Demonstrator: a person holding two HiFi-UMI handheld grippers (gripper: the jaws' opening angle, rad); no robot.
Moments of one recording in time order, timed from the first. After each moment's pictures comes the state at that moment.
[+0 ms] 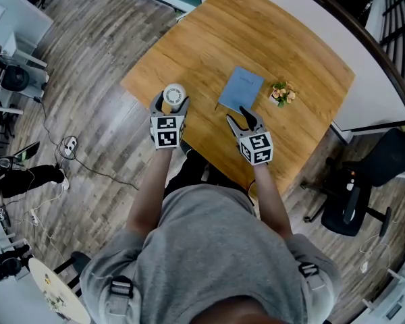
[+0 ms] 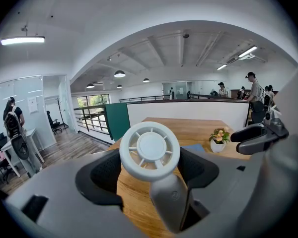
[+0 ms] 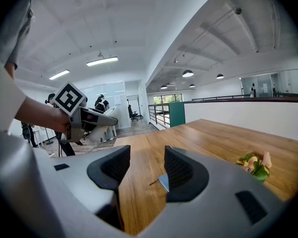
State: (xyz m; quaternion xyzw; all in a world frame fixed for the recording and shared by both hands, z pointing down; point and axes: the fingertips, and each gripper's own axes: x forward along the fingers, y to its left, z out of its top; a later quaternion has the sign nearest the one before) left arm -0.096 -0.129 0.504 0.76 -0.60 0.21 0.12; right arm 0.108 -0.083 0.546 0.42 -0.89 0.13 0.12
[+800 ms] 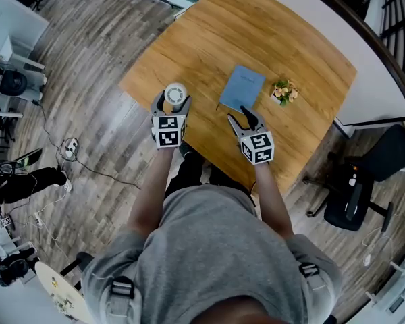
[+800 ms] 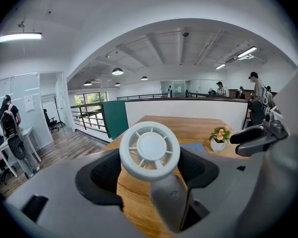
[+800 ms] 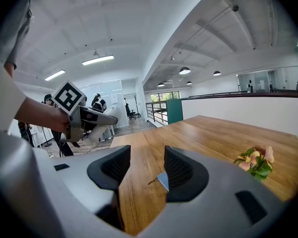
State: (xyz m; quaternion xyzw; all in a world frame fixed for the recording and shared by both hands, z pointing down) left arm -0.096 -0.145 0.517 0.77 -0.59 0.22 0.13; right arm 0.106 -0.094 0.560 0.43 -0.88 0.15 0.13
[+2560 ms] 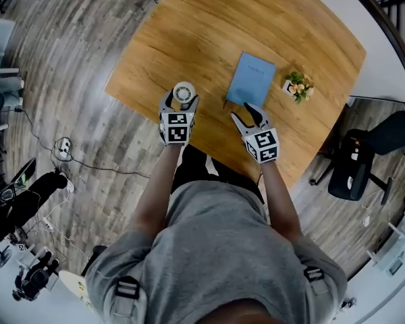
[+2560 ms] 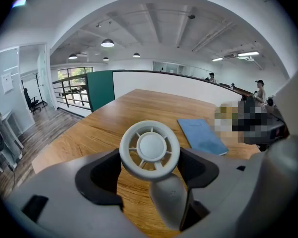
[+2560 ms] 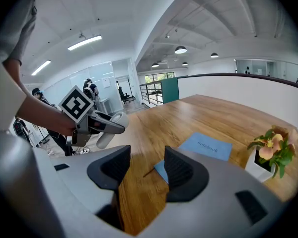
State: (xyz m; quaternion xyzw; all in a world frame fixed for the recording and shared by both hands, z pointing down) left arm -0.106 -0.216 0.663 0.78 -0.50 0.29 0.24; right arm 0.073 -0.146 0.639 0.44 -0.84 0.22 0.22
